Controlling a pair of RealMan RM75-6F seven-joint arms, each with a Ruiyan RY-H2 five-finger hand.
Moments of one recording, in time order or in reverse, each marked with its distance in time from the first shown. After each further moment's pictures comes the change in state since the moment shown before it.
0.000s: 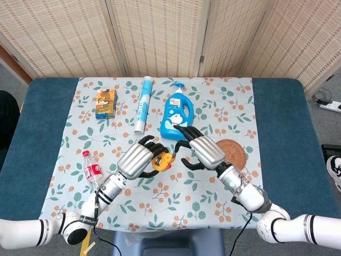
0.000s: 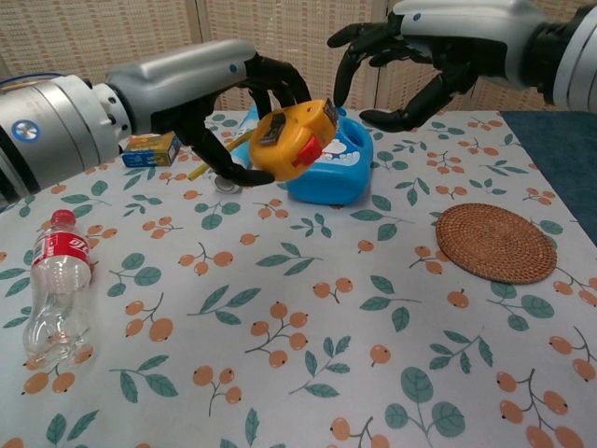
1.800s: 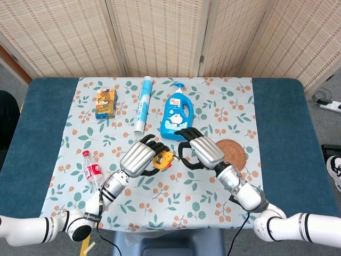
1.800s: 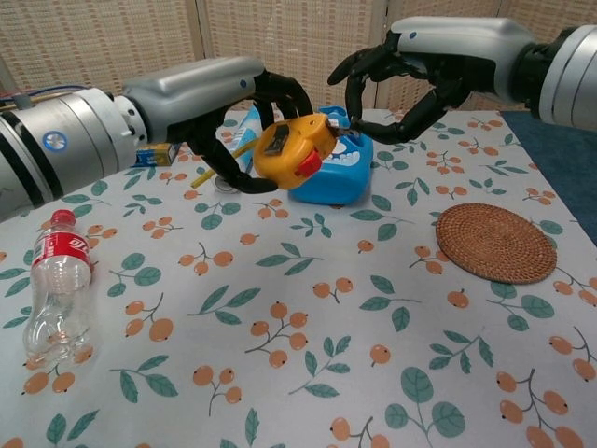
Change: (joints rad) left arm -0.019 -0.038 -0.007 0.054 -0.043 -0.025 0.025; right arm 0.027 -0.032 -0.028 0.031 0.054 0.022 0.006
